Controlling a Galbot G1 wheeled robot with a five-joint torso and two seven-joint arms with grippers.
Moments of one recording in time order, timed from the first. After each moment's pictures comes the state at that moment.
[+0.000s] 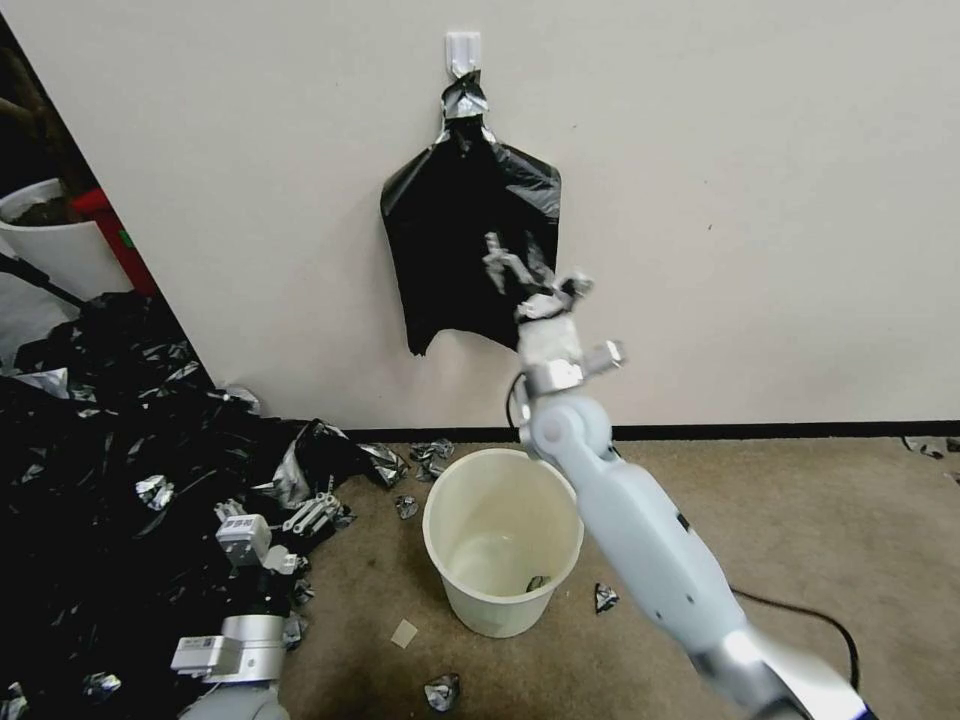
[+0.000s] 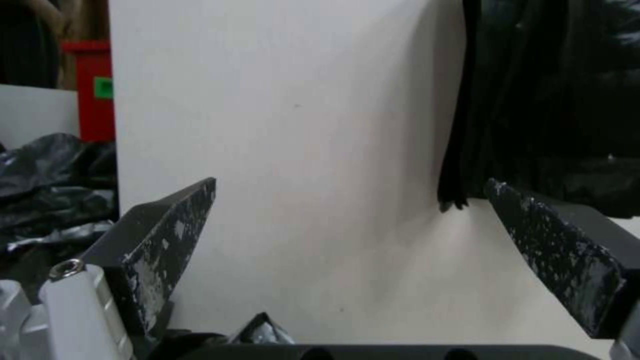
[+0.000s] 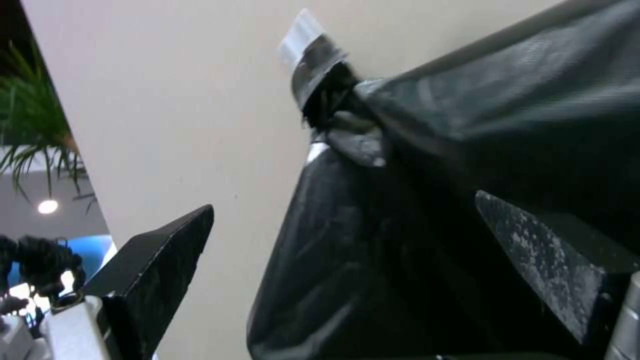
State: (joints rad) left arm 1.72 -1.40 -0.61 -2.06 -0.26 -0.39 -0.04; right arm -0.53 1.45 -0.05 1.41 0.97 0.40 -0.10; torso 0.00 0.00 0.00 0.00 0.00
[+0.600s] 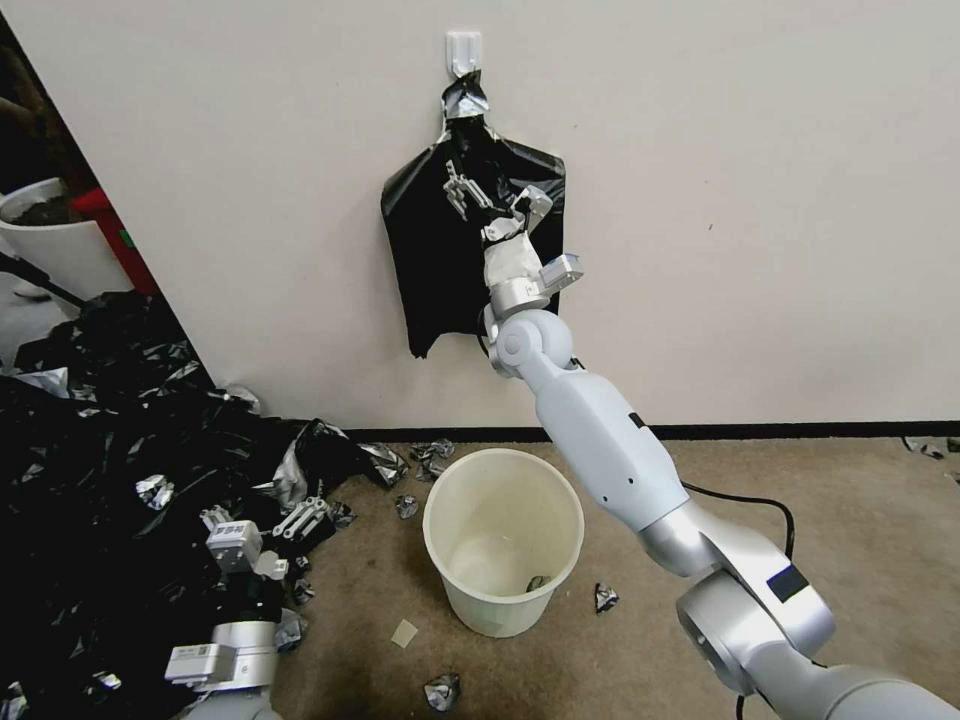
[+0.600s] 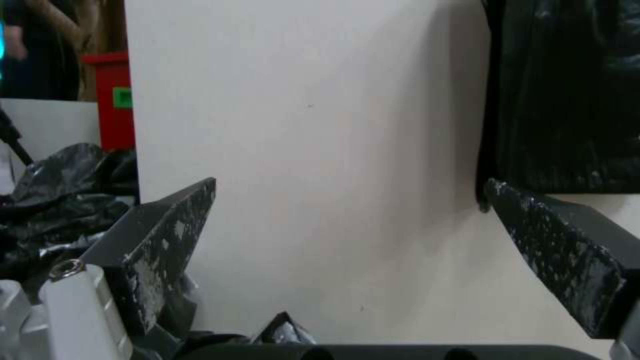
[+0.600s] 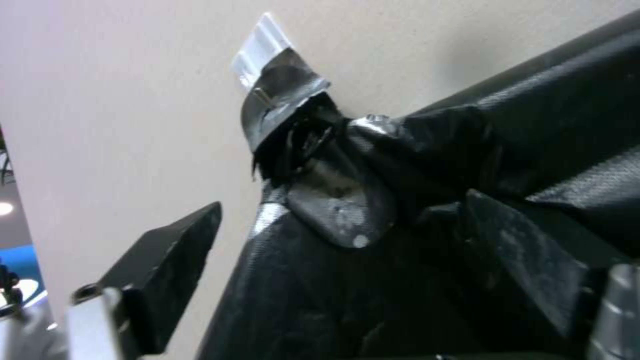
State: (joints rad) left arm 1.72 -1.41 -0.61 -2.04 -0.20 -0.41 -0.06; right arm -0.34 1.53 -0.05 1.20 0.96 0.41 -0.05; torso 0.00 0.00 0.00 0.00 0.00
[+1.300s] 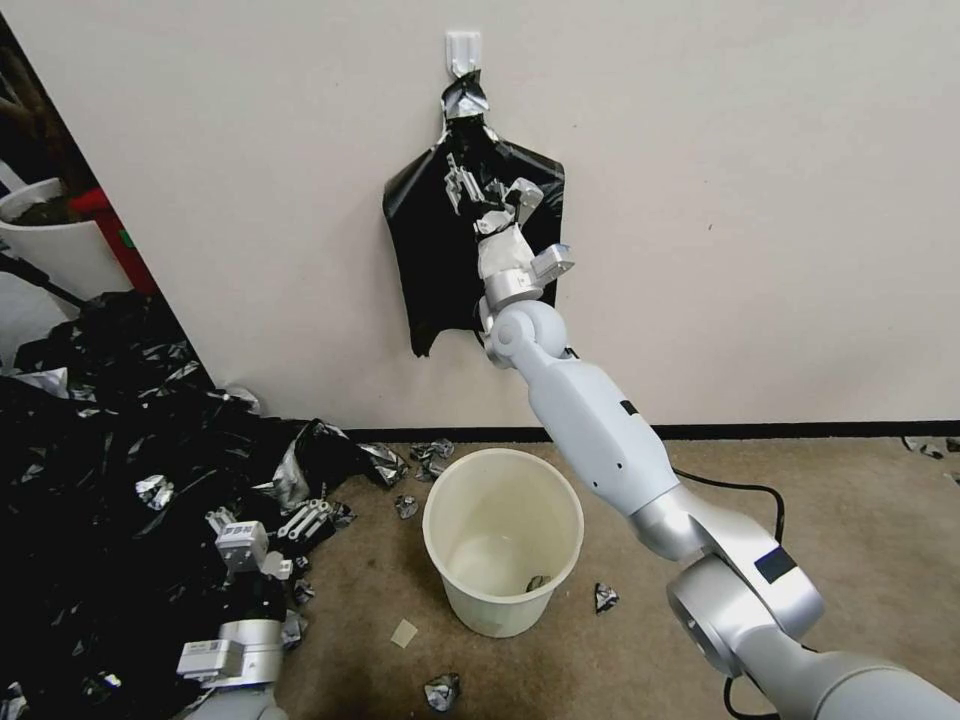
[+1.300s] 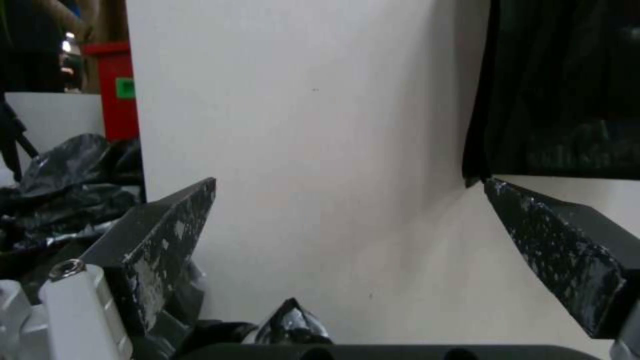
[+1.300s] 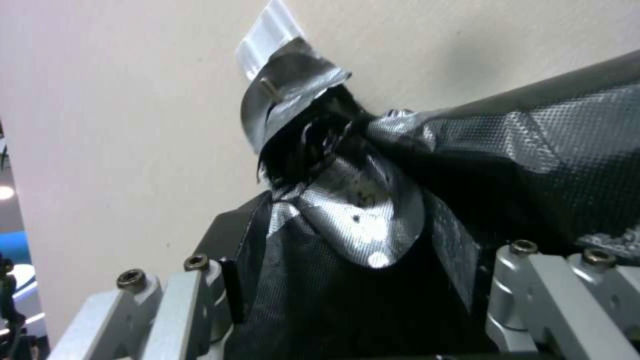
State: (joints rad) left arm 1.70 -1.41 -0.61 -2.01 -0.18 -0.41 -0.07; right arm -0.29 1.56 -0.04 1.12 0.92 0.41 -0.08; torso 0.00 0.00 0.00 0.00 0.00
